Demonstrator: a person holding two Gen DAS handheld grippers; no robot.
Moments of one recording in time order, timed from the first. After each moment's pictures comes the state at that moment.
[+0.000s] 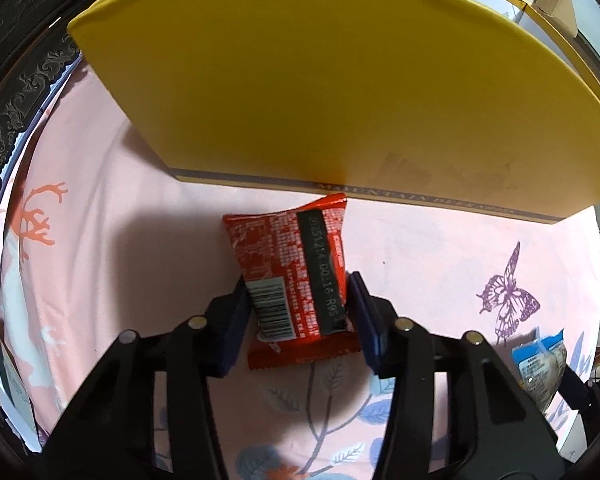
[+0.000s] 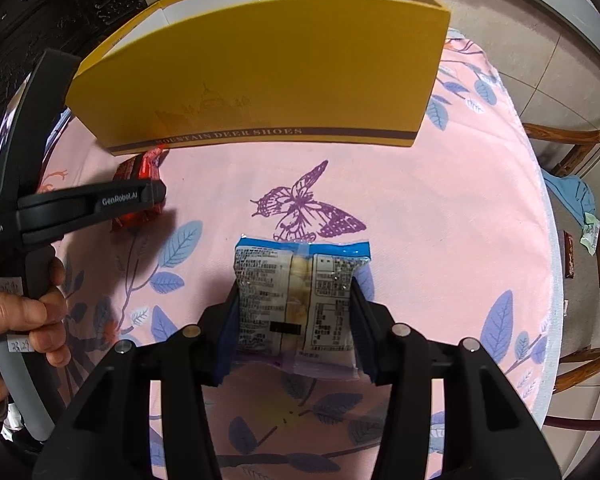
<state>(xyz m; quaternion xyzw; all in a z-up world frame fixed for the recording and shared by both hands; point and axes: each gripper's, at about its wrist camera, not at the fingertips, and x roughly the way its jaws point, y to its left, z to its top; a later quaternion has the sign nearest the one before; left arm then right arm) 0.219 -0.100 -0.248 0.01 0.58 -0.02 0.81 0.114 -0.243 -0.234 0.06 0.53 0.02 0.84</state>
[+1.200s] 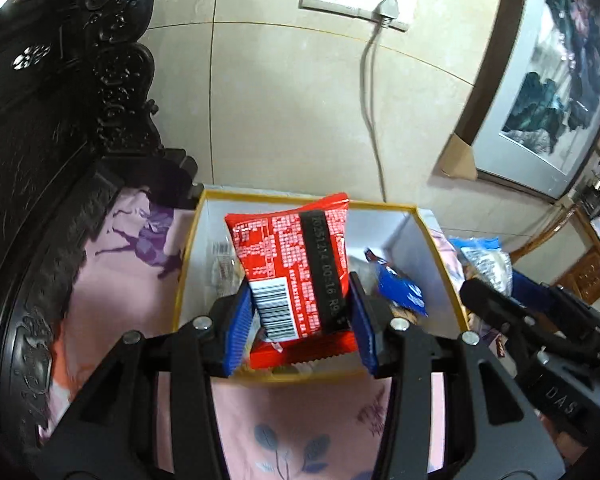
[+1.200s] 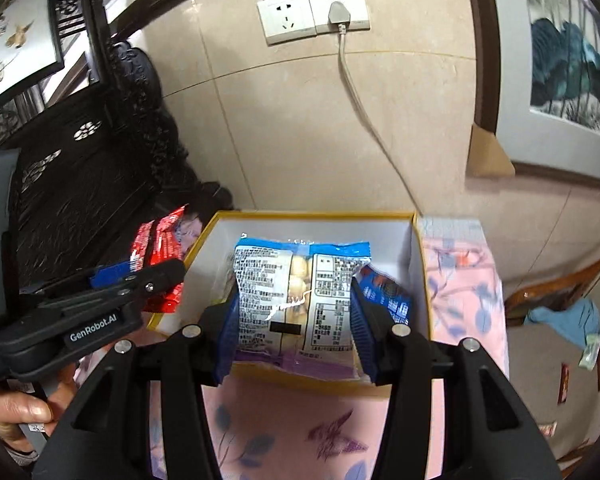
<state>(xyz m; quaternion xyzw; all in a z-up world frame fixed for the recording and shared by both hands) 0.277 -0.083 -0.039 -0.03 0.41 -0.13 0.90 0.220 -0.260 -0.046 0.06 0.34 0.08 0.93</state>
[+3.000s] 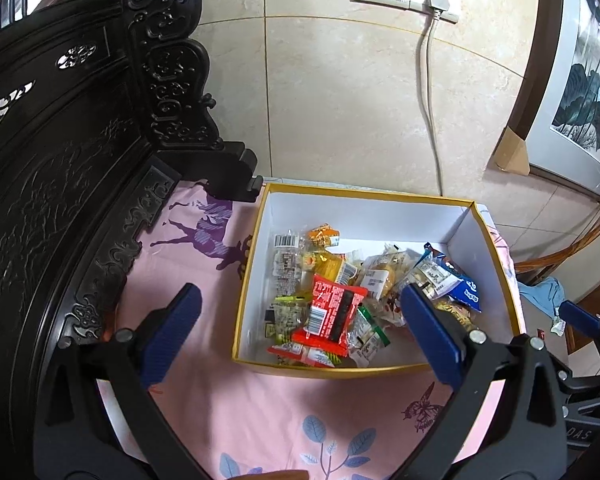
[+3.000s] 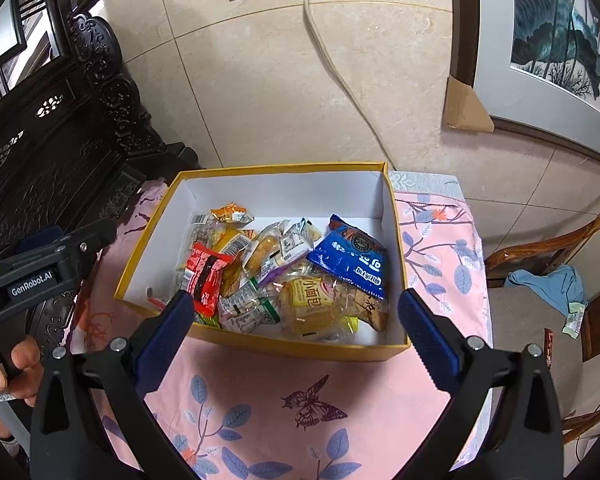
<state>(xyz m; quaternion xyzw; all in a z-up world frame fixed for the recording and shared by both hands) 0.263 -0.064 -0.045 0.01 0.42 -0.04 0.91 0.202 -0.261 -0.066 0.06 0.41 0.03 0.91</state>
